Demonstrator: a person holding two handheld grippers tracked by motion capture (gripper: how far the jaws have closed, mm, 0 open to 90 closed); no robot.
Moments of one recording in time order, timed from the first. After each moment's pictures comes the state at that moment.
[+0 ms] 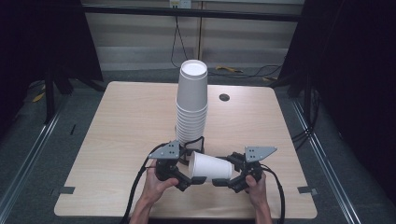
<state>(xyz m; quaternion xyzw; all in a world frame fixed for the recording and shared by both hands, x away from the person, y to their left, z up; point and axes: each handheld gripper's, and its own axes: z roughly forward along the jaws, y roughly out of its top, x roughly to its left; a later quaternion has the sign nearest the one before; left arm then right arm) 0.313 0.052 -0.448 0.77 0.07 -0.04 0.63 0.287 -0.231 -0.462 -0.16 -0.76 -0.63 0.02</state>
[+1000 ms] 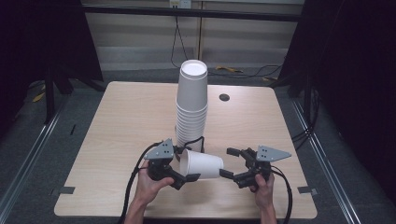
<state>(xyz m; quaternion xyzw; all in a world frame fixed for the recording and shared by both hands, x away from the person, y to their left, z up) 0.308 0.070 -0.439 0.80 0.11 0.01 0.59 0.277 -0.252 -0.456 -0.25 -0.73 -0.64 -0.09</state>
